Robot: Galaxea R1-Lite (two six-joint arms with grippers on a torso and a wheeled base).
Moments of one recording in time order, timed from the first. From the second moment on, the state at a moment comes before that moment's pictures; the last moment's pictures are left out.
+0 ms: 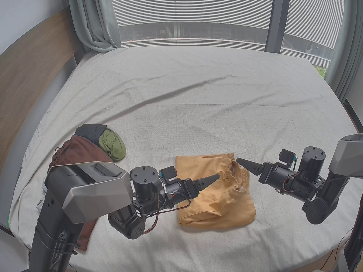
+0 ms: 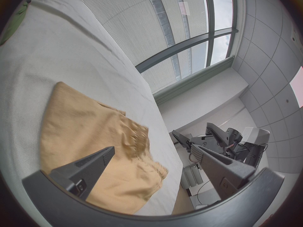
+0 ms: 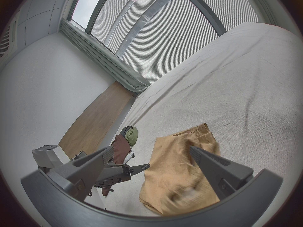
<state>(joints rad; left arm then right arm) -0.59 2.54 -0.95 -1.55 -0.44 -0.80 0.31 2.12 -0.44 -1.54 0.38 0.58</state>
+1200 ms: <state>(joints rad) -0.21 2.13 -0.50 -1.55 -0.72 -0.67 0.35 2.13 -0.42 -1.54 0.37 0.57</state>
